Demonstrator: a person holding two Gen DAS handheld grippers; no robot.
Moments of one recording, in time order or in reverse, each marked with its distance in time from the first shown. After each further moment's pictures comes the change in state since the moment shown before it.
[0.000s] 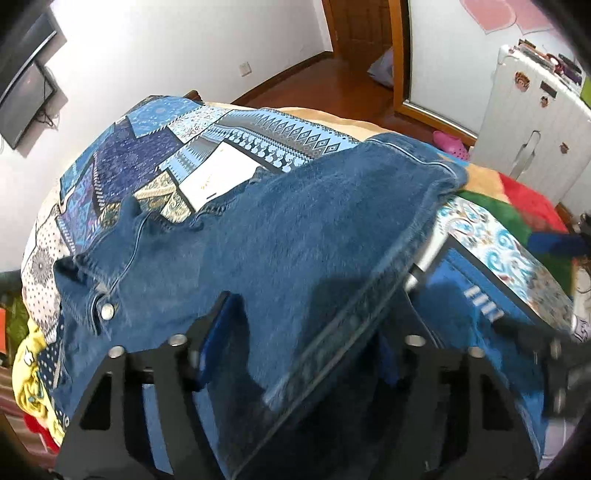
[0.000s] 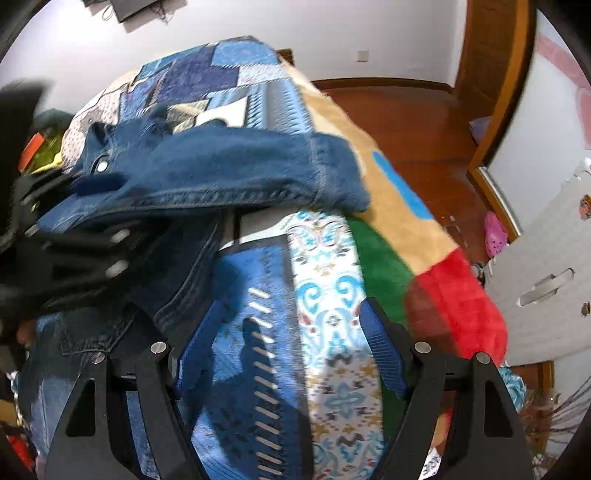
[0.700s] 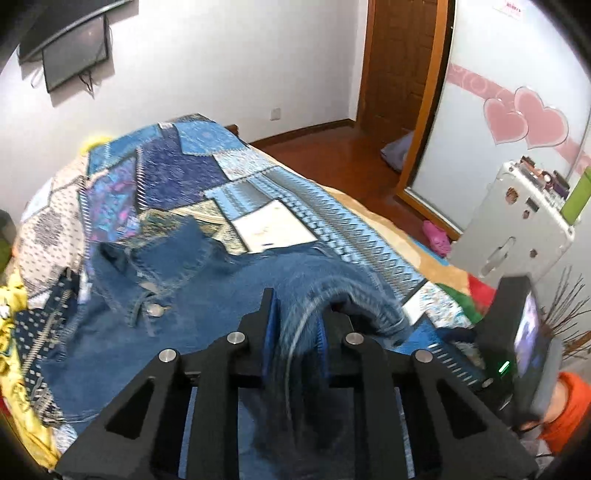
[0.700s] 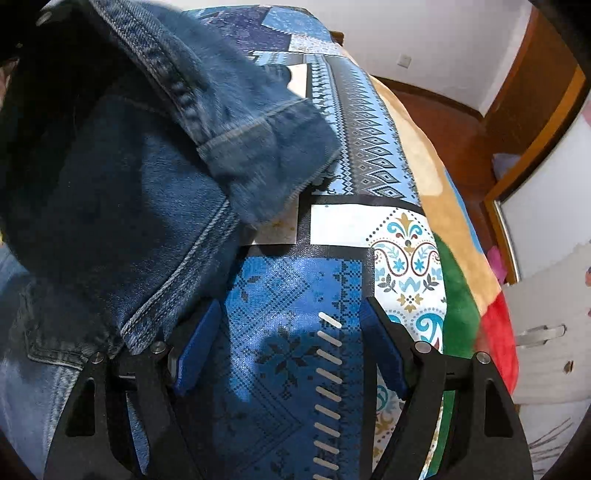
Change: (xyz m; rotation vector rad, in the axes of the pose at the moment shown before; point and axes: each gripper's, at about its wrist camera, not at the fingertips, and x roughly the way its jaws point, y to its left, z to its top) left arm -0.091 0.092 -0.014 -0.263 -0.219 -0.108; right arm 0.041 0.050 0.004 -0.190 0.082 -0.060
